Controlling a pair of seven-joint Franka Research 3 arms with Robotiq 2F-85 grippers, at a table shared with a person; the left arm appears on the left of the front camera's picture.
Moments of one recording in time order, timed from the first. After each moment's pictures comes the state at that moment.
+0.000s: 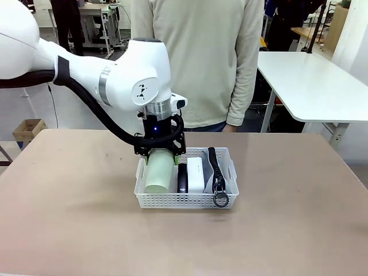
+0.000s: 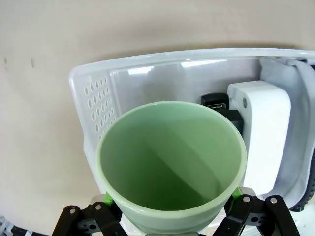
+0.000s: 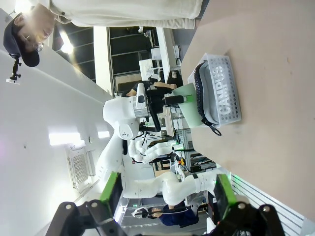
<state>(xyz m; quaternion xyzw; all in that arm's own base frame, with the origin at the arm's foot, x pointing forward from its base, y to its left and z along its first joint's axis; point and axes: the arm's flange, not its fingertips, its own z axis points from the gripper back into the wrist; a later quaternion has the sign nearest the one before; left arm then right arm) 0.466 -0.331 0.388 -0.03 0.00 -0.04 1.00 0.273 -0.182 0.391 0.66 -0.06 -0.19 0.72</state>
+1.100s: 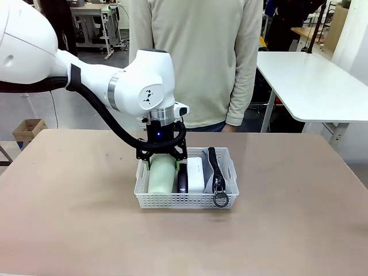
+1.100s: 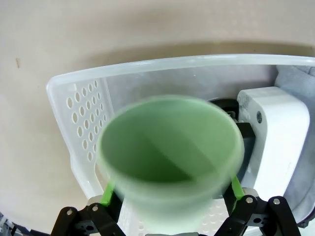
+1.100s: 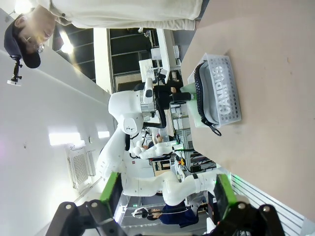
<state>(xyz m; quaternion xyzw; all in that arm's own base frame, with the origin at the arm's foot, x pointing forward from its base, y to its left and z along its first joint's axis) 0.478 -0.337 0.363 -0.02 0.03 -0.03 1.00 0.273 -0.182 0.391 0.66 -0.06 -0.19 0.72</state>
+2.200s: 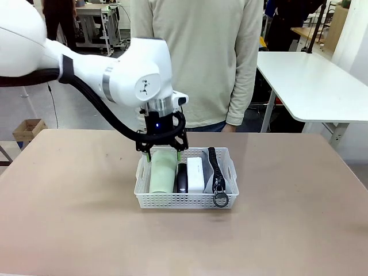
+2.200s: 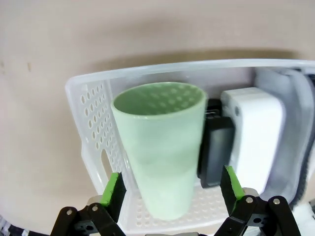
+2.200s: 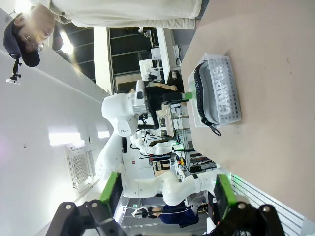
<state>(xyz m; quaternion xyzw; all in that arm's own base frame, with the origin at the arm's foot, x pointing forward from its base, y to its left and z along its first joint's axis) 0.475 -0.331 0.404 -0.05 0.00 -0.03 1.00 0.273 -0.182 0.391 0.66 -0.06 -0.19 0.72</state>
